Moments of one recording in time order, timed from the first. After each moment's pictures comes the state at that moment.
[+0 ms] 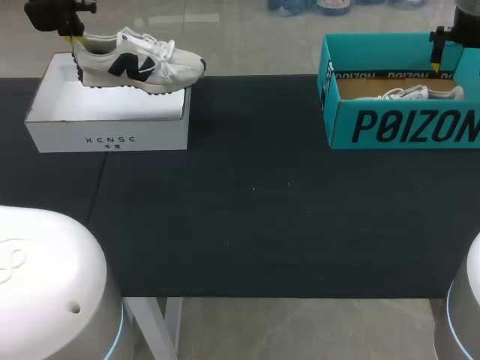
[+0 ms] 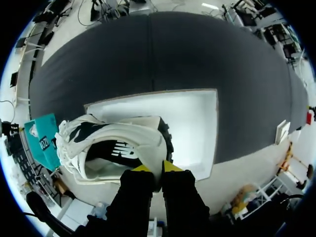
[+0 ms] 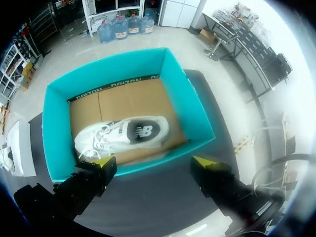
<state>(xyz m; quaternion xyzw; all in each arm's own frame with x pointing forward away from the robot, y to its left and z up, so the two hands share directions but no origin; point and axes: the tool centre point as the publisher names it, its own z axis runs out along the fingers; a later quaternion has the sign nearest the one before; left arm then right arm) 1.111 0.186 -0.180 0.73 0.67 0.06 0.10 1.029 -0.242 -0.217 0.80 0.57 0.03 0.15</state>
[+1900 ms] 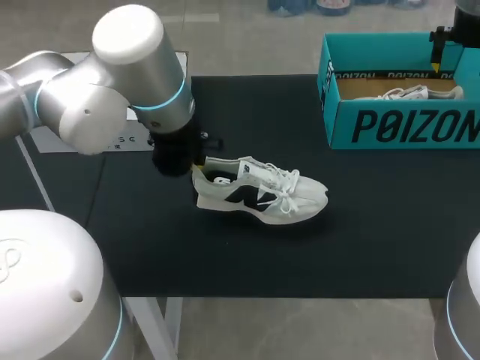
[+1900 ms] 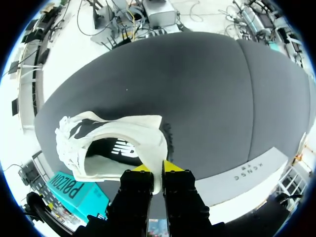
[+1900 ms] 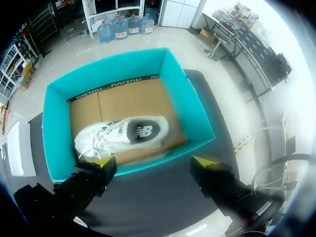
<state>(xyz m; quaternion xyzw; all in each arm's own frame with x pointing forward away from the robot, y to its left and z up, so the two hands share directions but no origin) 0.859 -0.072 -0.313 0.77 0.62 0.04 0.13 1.029 -0.242 -0.217 0.80 0.57 0.03 0.15</state>
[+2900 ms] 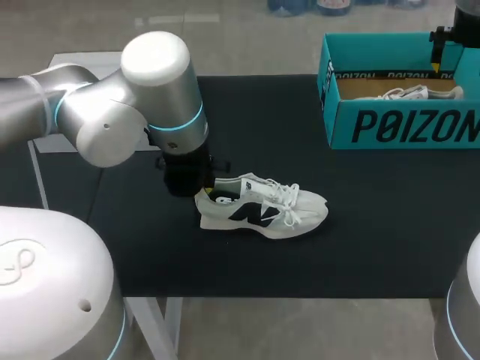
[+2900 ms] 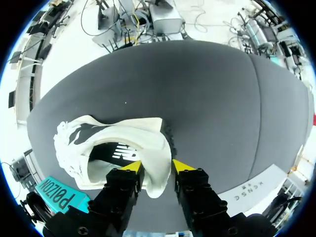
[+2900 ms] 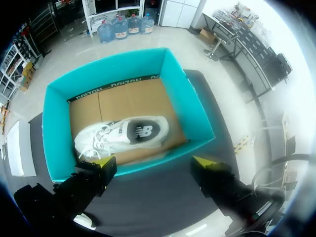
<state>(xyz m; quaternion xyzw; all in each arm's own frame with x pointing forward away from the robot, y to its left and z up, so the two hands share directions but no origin) 0.836 -0.079 -0.353 0.75 0.65 0.03 0.09 1.029 -0.242 -0.217 0.80 0.57 0.03 0.15</state>
